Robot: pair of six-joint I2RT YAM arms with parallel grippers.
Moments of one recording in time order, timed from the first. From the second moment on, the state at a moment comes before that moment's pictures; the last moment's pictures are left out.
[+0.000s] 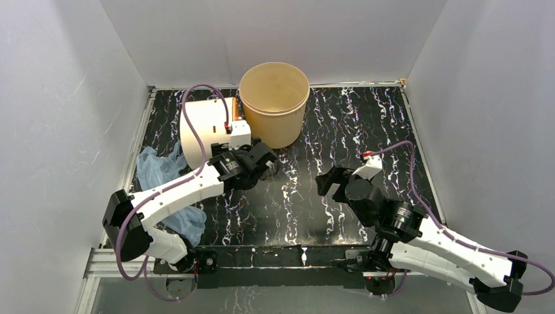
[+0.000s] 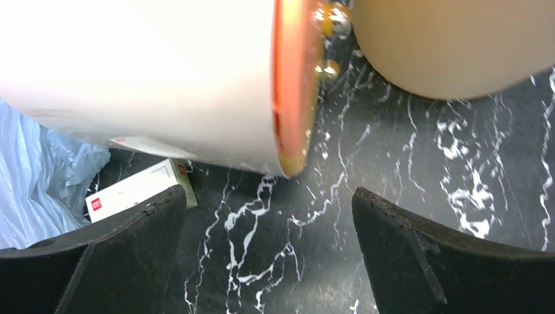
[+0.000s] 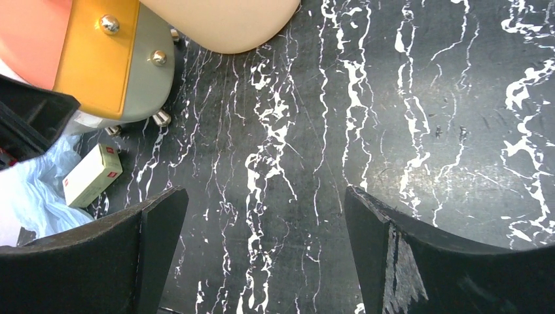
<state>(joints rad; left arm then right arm) -0.98 1.41 1.17 -0.88 -1.01 -0.87 1.09 0.62 0.64 -0.53 0.67 0.86</state>
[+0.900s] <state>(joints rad) -0.24 1.68 1.20 -0.31 -0.39 -0.40 1.09 0.64 0.64 -0.62 0.73 0.89</state>
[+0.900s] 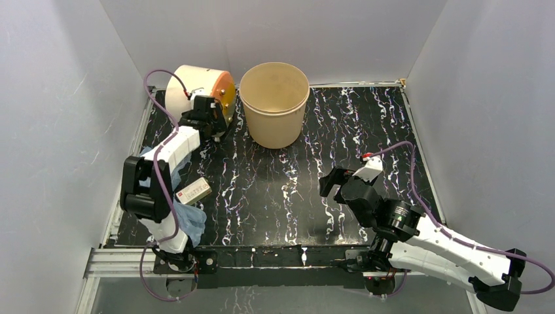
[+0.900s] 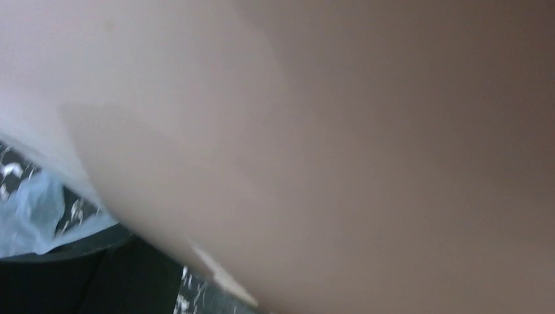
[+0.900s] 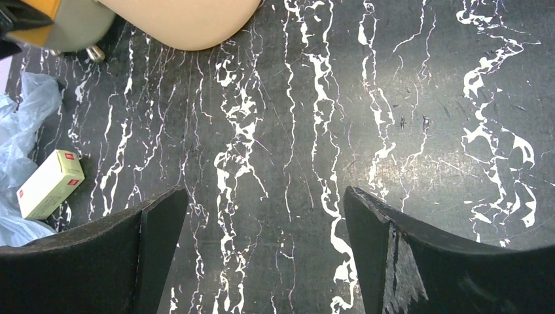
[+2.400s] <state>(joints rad) -0.09 1.09 0.99 -0.79 -0.59 -0.68 0.73 1.80 1.16 0.24 0.32 0.64</state>
